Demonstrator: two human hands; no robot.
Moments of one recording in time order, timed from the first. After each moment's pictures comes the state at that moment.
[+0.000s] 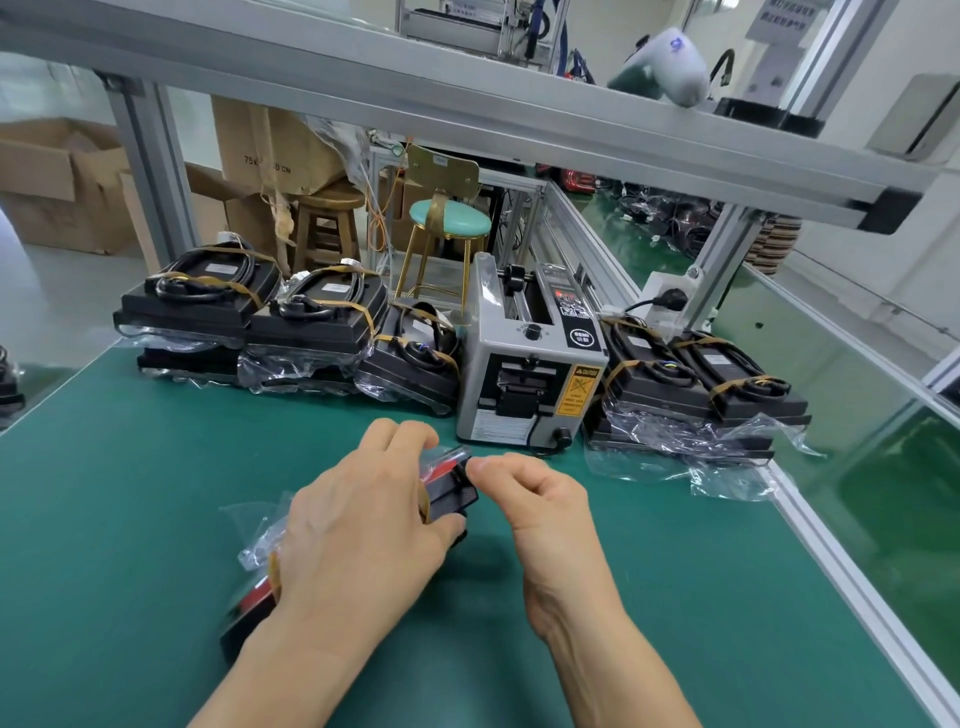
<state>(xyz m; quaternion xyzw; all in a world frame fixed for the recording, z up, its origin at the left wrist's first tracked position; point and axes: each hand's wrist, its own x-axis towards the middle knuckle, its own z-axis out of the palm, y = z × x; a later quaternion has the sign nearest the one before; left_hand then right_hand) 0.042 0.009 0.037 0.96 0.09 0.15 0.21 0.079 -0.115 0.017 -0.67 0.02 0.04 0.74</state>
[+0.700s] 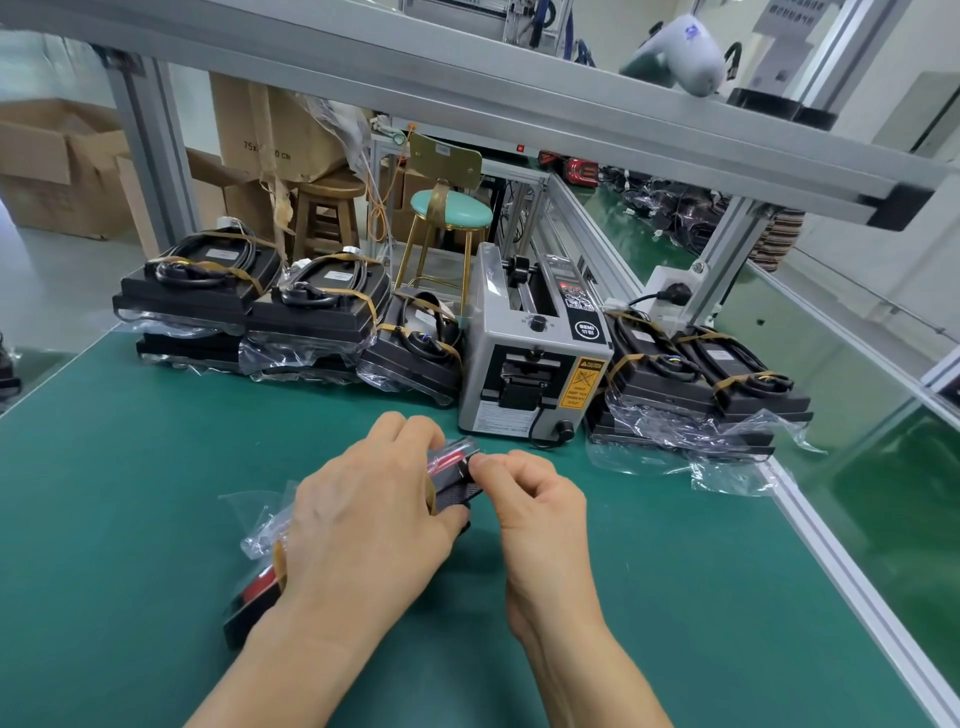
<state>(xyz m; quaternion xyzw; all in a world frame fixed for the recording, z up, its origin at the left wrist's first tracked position) 0.042 0.010 0.032 0.96 0.08 0.17 0.21 0.074 -0.104 0.006 -0.67 0.03 -0.01 0.74</state>
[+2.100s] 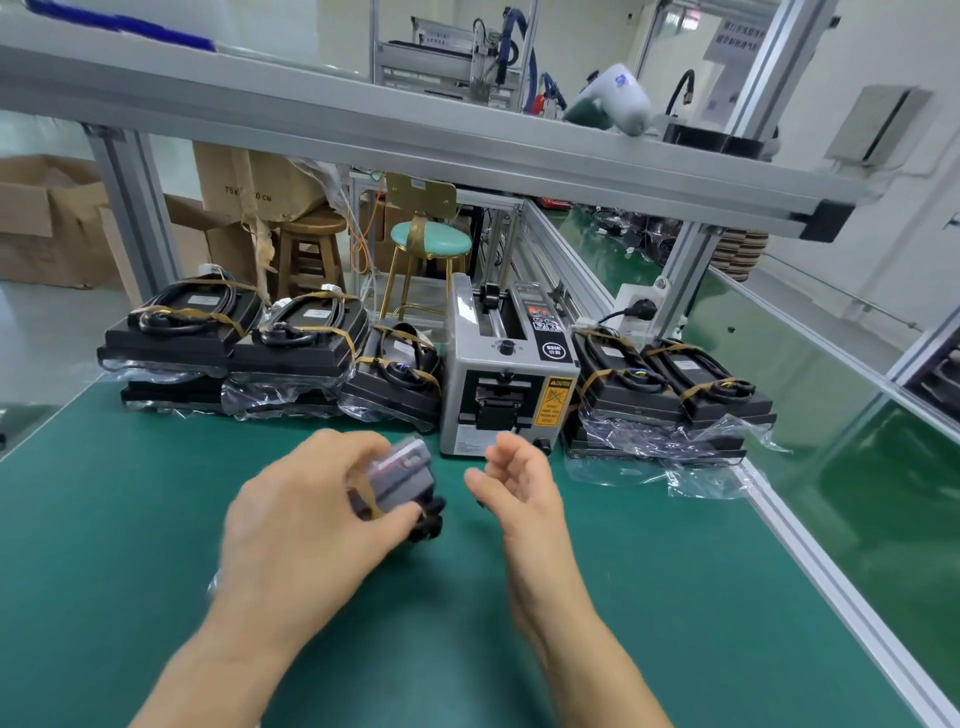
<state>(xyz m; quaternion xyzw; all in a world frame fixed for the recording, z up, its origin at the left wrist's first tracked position) 0.037 0.033 0.040 0.90 0.03 0.27 0.35 0.082 -0.121 0.005 -0.68 -0.04 0.01 0.73</state>
